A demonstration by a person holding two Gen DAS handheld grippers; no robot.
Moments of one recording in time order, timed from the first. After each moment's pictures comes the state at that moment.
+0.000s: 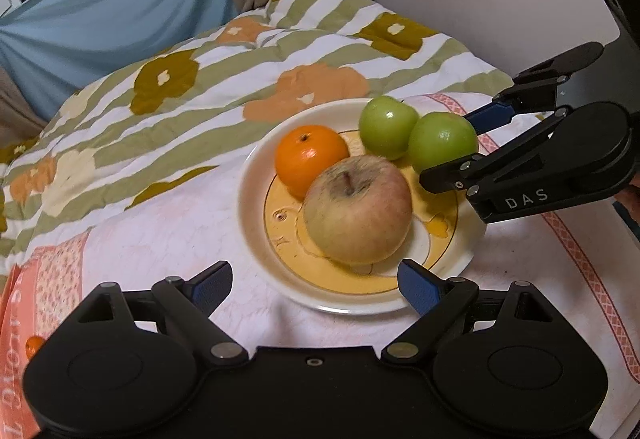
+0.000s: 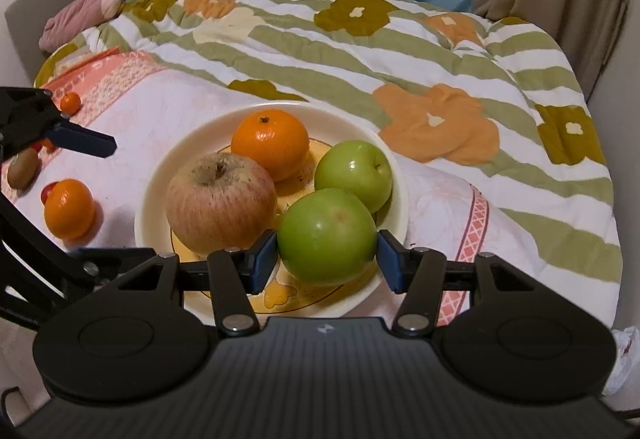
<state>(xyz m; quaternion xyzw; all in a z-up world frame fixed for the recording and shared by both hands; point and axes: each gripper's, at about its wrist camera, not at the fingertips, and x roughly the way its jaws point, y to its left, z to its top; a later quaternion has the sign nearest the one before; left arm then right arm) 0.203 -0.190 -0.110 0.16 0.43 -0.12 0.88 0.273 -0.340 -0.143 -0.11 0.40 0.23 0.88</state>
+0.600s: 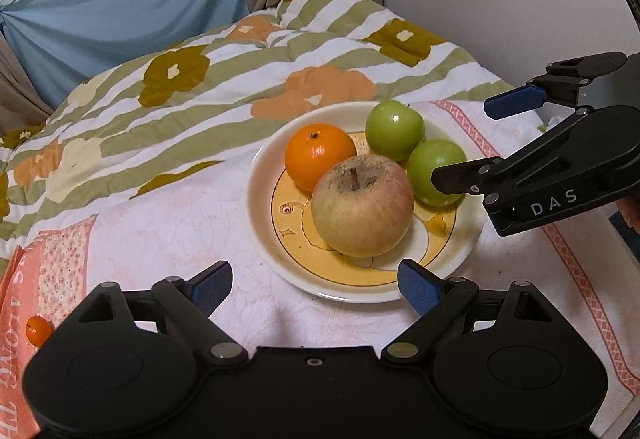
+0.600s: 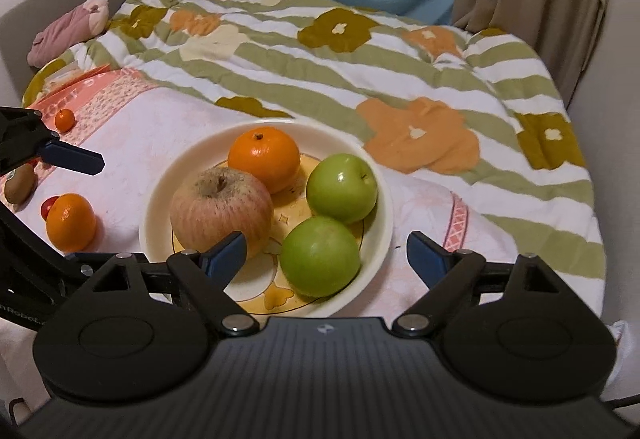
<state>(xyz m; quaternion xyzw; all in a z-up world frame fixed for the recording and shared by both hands) 0.193 -0.184 -0.101 0.14 0.43 -0.11 0.88 0.254 -0.343 -0.123 -0.10 0.37 0.20 0.90</state>
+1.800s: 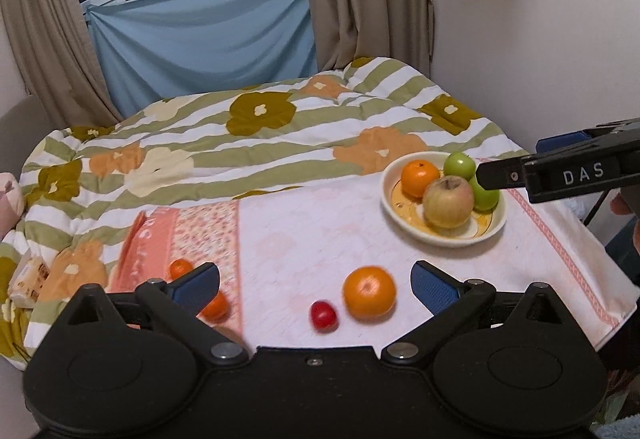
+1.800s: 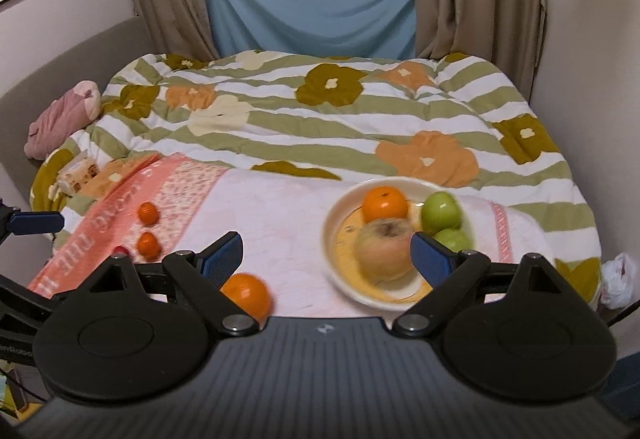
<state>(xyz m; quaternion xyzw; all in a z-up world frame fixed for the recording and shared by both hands) 0.059 -0.021 -0.008 0.08 0.35 -0.07 0.93 0.117 -0.214 -0.010 -0.01 0.34 0.13 0.93</state>
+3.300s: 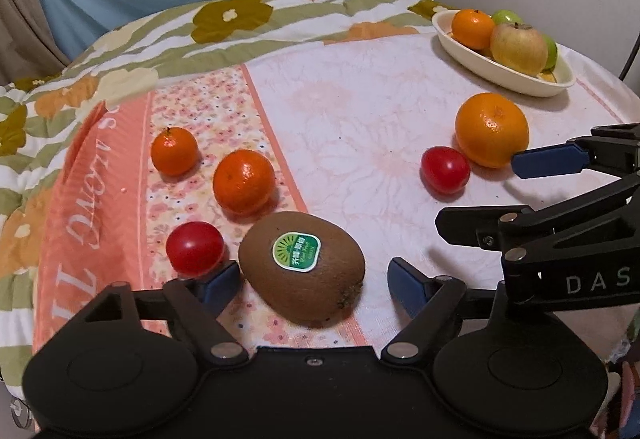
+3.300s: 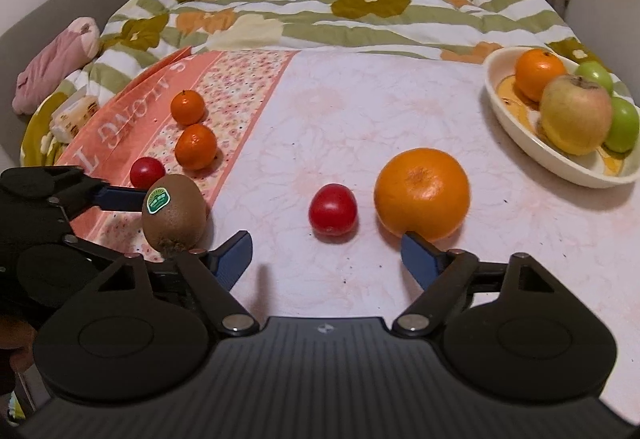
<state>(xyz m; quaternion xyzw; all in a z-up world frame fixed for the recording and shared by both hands) 0.117 0.082 -0.161 0.12 0.43 -0.14 0.88 0.127 -0.046 -0.168 0.00 0.41 0.12 0.90</state>
